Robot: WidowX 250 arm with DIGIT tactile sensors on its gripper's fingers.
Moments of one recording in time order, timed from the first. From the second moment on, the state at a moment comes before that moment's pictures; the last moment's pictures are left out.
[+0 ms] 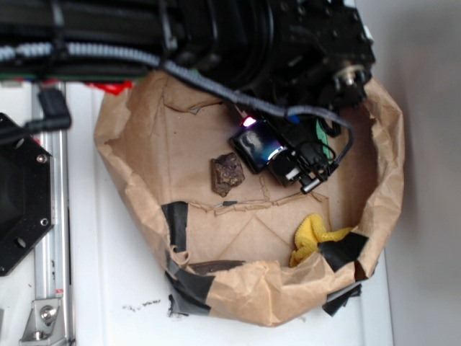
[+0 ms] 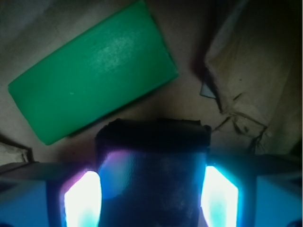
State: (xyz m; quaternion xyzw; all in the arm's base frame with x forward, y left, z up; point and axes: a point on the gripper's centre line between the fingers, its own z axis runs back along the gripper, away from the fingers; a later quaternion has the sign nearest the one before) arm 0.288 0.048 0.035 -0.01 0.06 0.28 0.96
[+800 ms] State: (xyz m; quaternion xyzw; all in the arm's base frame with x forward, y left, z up) arm 0.241 0.046 0.171 -0.03 -0.07 0.20 0.98
